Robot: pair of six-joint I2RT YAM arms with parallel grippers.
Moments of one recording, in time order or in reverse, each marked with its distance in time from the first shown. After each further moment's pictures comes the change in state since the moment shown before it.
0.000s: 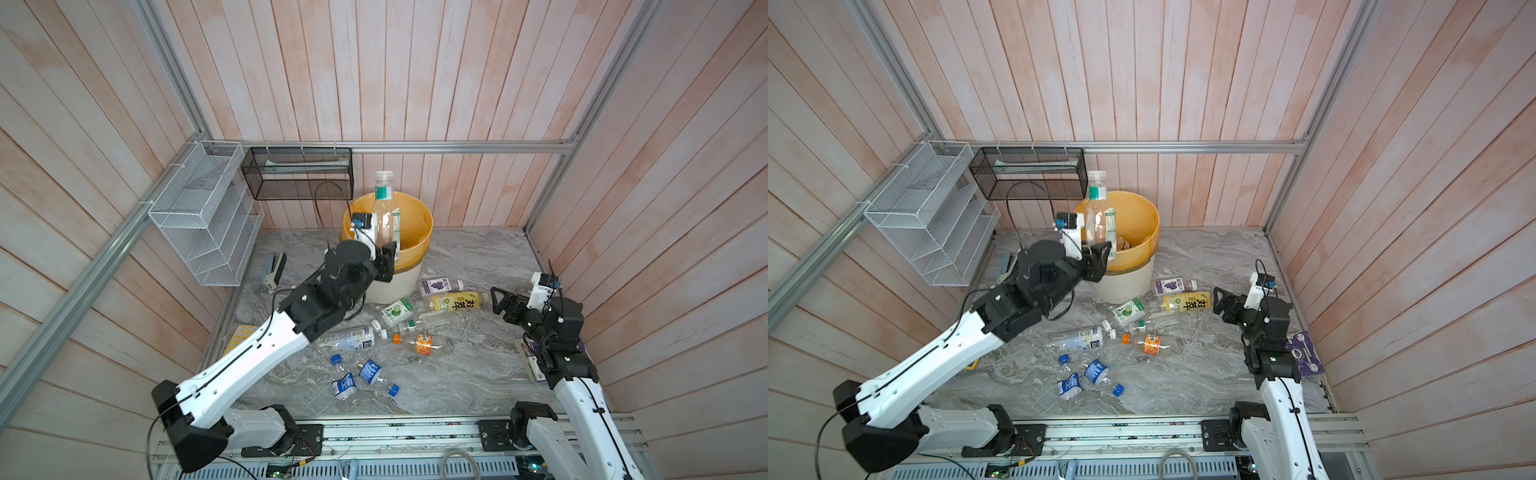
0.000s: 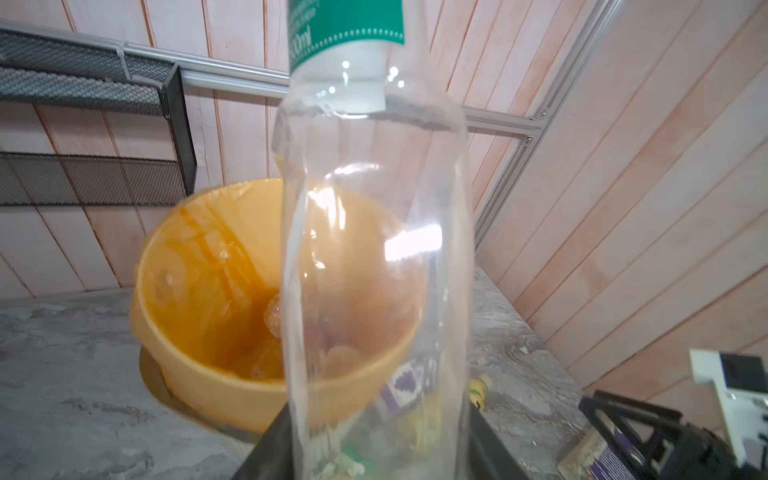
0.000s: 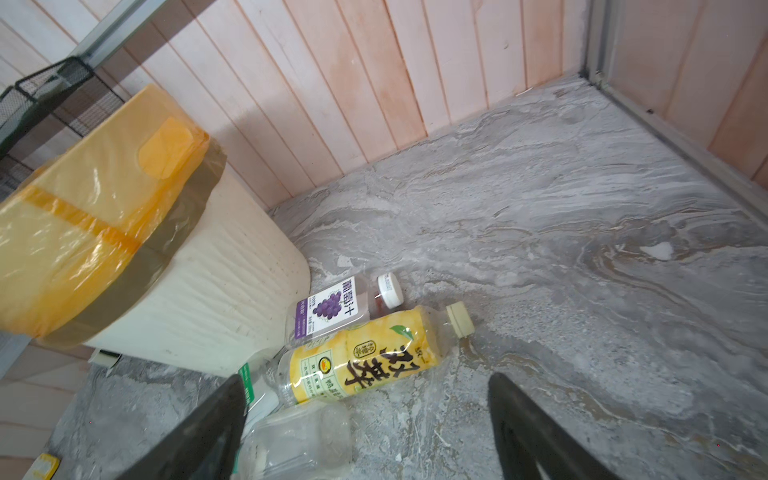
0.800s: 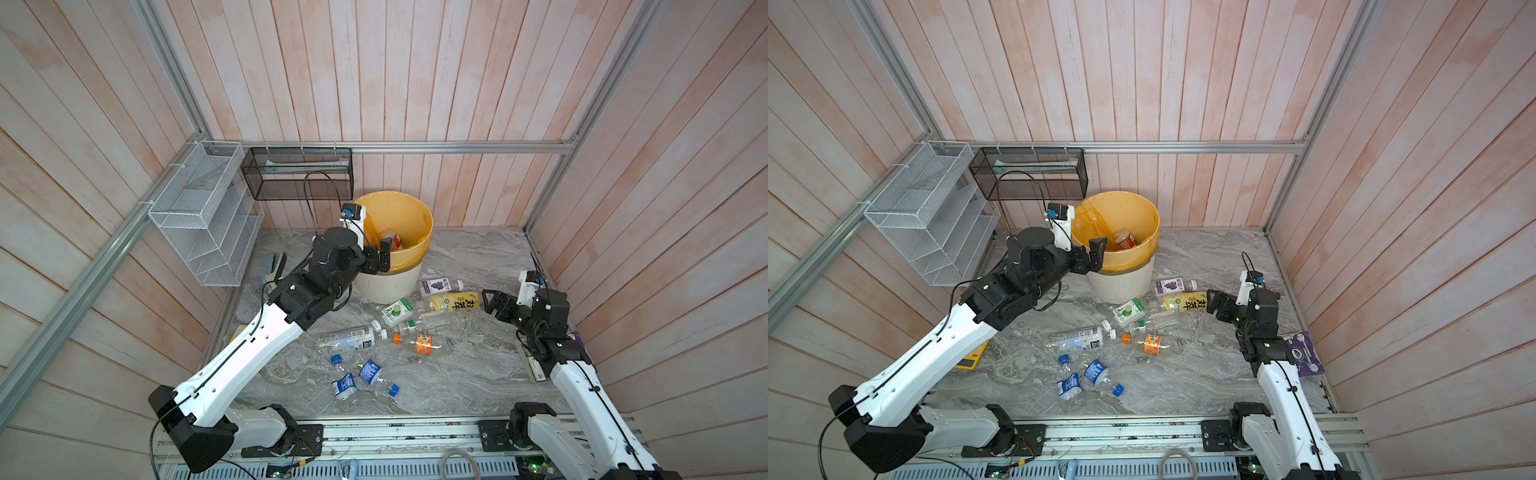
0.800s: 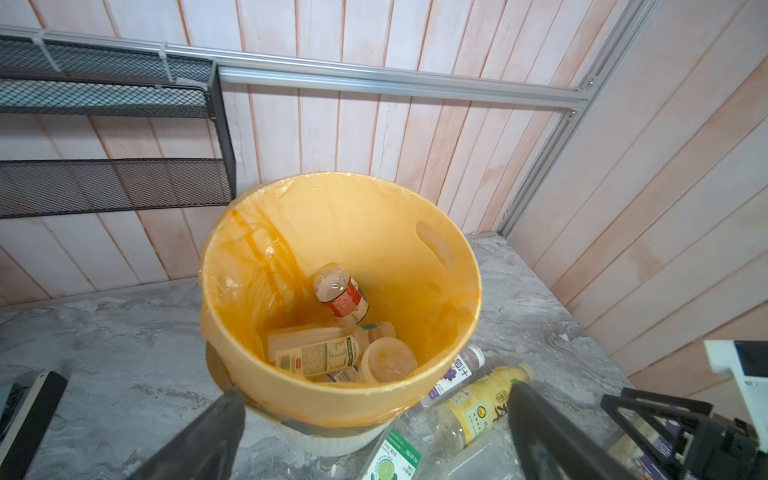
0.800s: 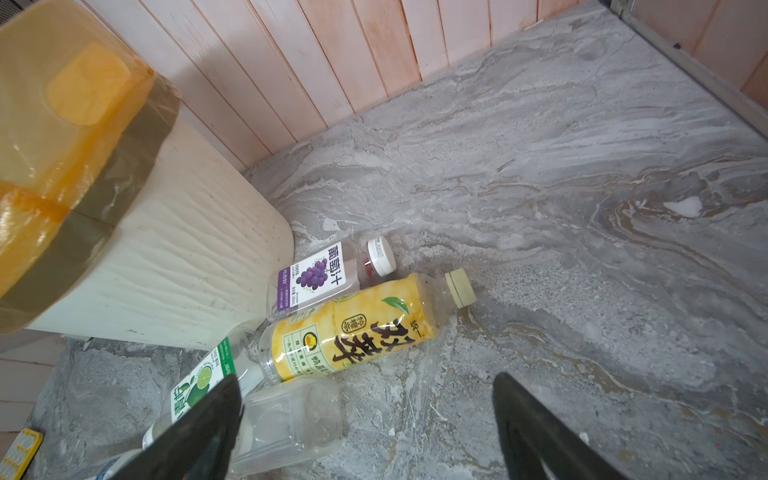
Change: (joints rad) left arm 0.047 -0.152 -0.184 -0.037 -0.027 0.053; right arm 0.034 0.154 0.039 -0.041 0.050 -0.003
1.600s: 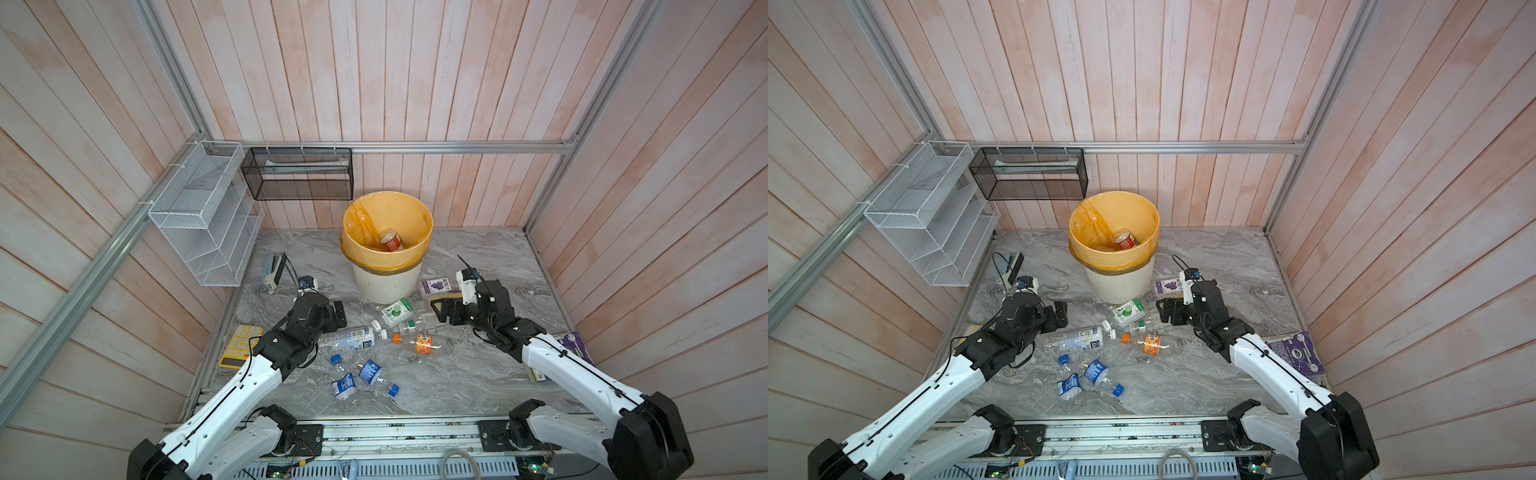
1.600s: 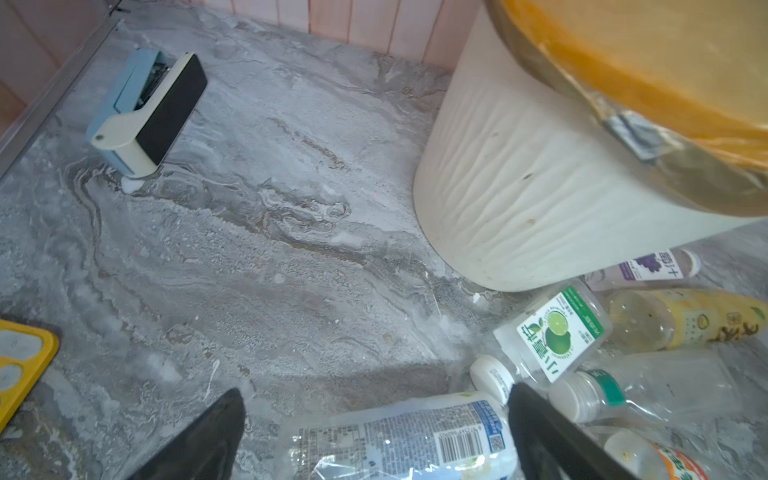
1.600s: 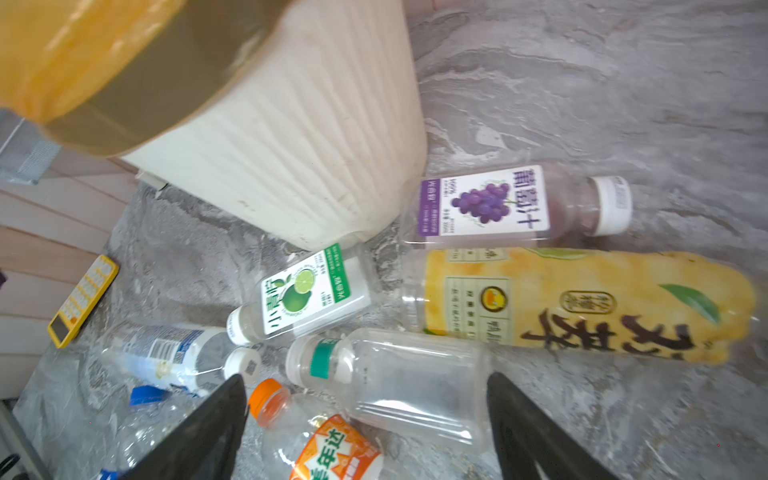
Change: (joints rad) left arm 0.222 -0.351 -0.696 -0.038 0.014 -0.286; right arm 0.525 0.235 0.110 0.042 0.116 -0.014
